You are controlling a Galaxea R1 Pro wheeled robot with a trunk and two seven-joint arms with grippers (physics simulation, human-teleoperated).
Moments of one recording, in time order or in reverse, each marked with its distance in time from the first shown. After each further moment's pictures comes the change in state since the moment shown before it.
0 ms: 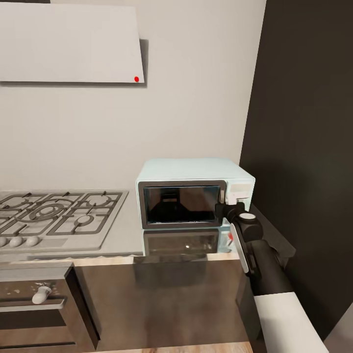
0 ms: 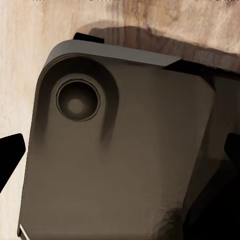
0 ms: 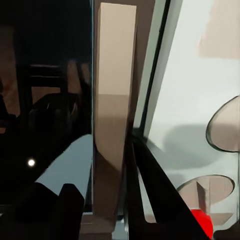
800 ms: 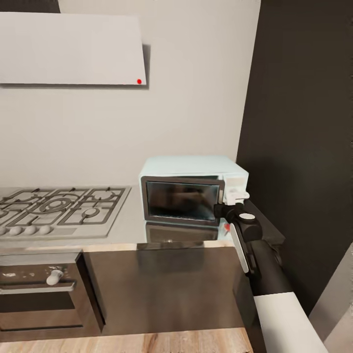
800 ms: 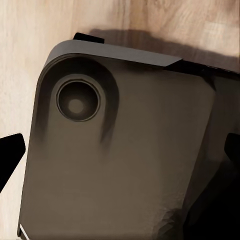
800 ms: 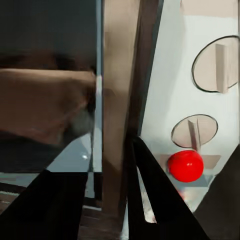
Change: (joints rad) left arm 0.000 0.000 0.001 0.000 0.000 0.000 0.000; right arm 0.001 0.003 0.001 0.003 -0.034 -0.003 0.001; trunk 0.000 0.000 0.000
